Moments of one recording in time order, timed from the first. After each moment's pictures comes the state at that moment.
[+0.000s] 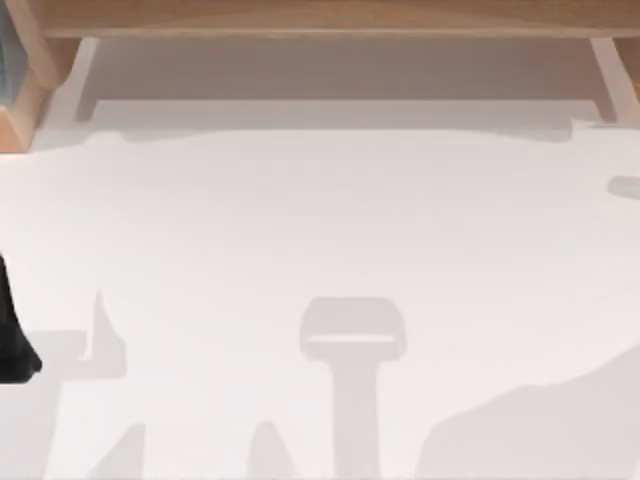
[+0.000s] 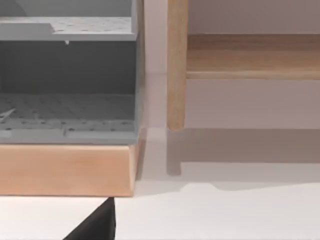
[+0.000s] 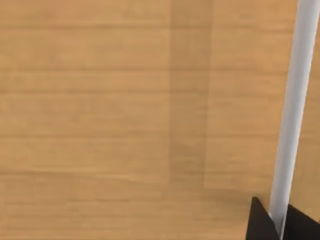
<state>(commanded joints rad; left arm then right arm) 0.00 0.00 0.00 0.00 0.00 0.00 -0.44 2.35 1.21 1.14 -0.40 -1.56</state>
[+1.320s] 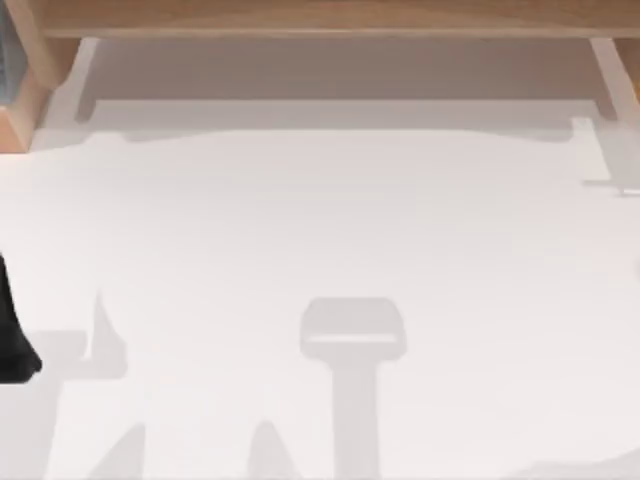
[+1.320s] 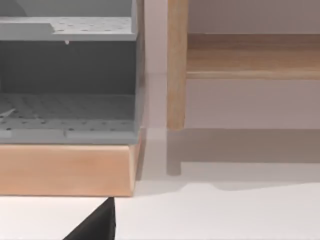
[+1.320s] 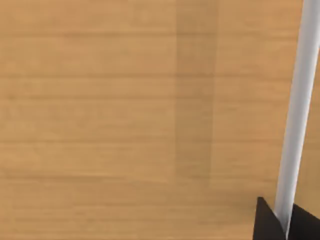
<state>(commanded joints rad) 0.00 0.00 0.00 0.00 0.00 0.00 -0.55 2.18 0.80 1.38 -0.51 -1.55</state>
